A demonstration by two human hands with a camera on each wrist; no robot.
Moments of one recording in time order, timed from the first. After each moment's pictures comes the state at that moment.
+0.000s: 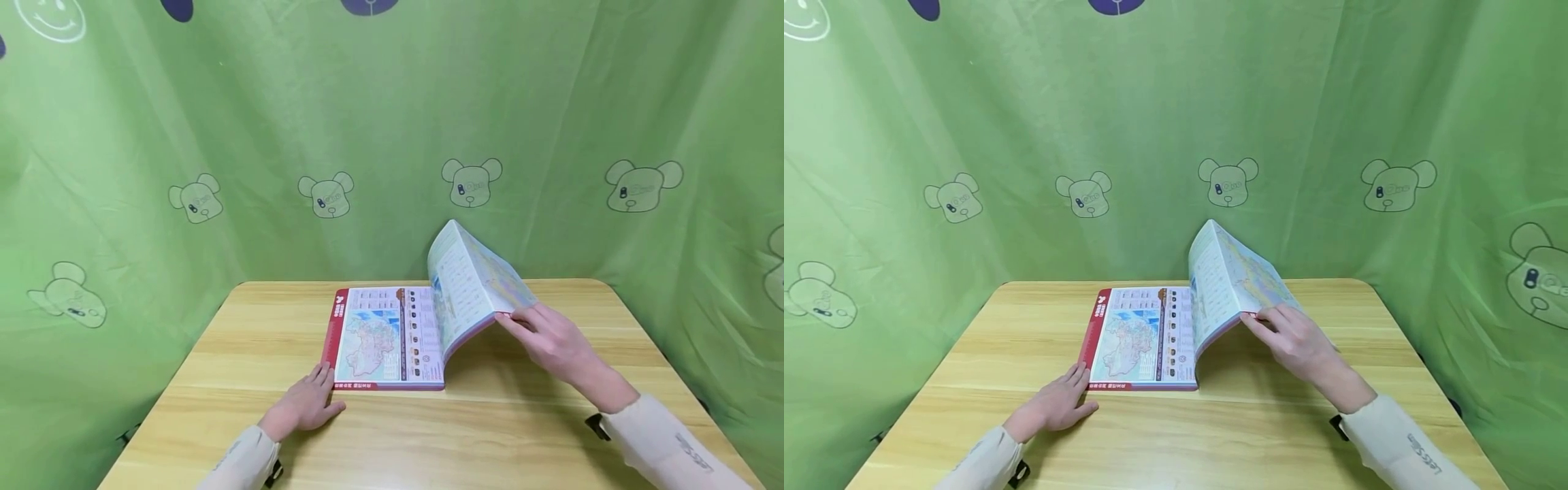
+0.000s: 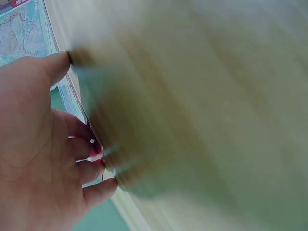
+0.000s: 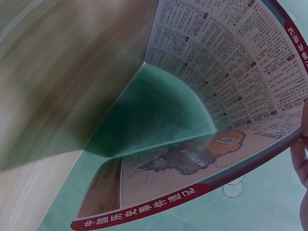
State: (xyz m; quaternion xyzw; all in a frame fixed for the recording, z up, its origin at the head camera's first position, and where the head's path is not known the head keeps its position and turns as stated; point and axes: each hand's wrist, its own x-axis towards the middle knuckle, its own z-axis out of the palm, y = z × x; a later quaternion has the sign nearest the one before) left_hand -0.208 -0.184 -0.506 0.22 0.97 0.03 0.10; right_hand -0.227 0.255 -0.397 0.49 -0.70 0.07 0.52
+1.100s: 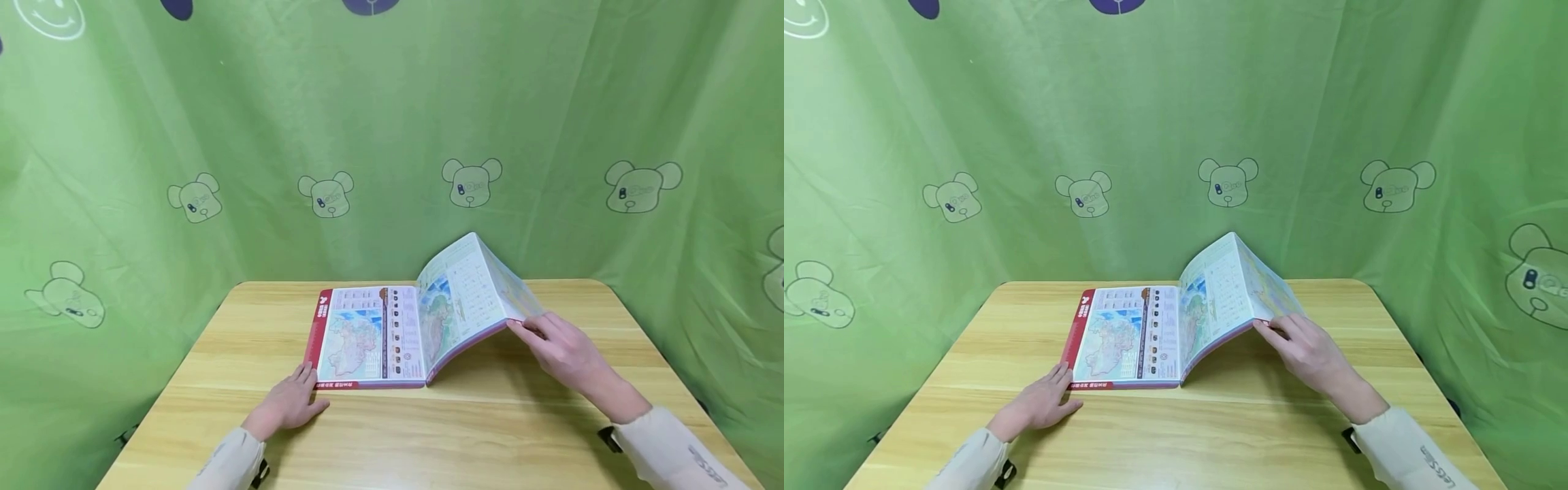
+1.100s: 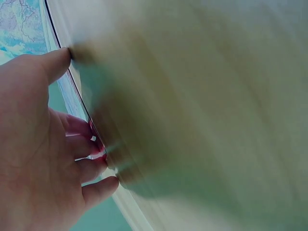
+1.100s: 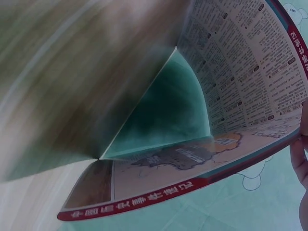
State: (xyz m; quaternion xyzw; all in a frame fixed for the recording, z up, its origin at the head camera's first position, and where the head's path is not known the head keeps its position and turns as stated) left_hand -0.202 -0.177 -0.499 0.20 0.97 0.05 0.10; right_hand -0.206 0.313 -0.410 0.45 -0.74 0.05 0.49
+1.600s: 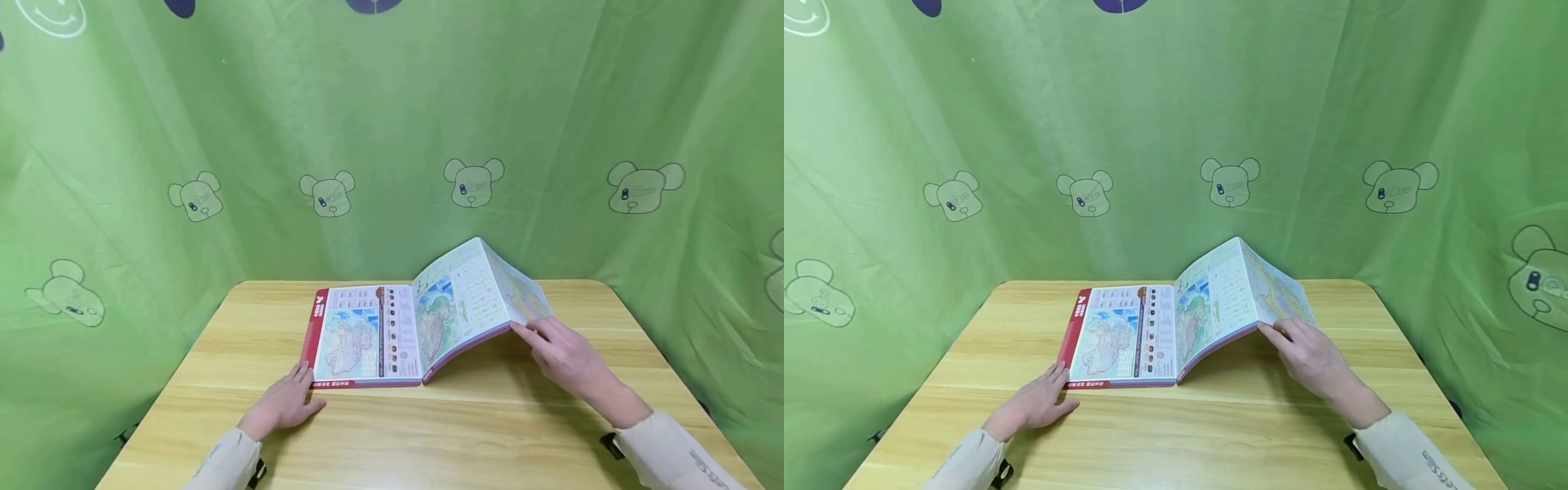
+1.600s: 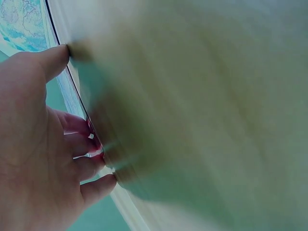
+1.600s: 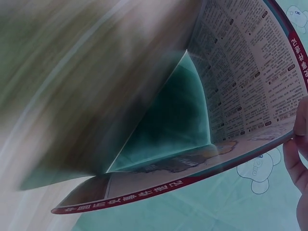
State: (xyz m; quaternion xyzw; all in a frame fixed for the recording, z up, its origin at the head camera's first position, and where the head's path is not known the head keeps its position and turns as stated) left_hand -0.200 -0.179 -0.499 0.20 0.97 0.08 0.09; right_hand -0.195 0.324 -0.417 0.43 -0.78 0.06 0.45
